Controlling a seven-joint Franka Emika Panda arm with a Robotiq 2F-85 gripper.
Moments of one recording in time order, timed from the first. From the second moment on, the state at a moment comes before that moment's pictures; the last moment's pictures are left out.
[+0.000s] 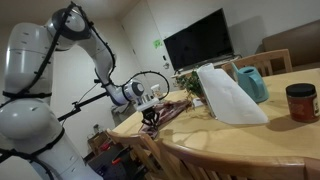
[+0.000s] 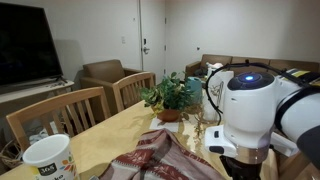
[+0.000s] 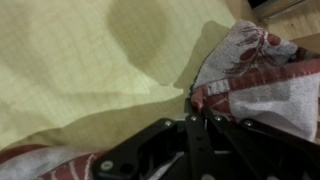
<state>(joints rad) 0.26 0.50 0.14 -2.35 -0.47 2.67 -0.51</state>
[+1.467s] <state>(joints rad) 0.23 0.40 0.15 -2.40 -0.48 2.49 -0.45</state>
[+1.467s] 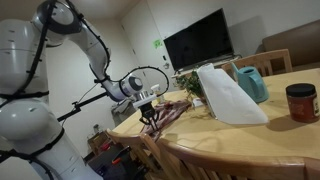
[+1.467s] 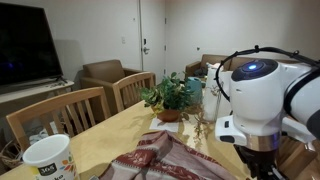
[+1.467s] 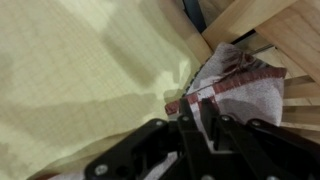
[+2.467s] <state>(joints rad) 0.19 0.47 0.15 -2.37 -0.48 2.49 -0.47</state>
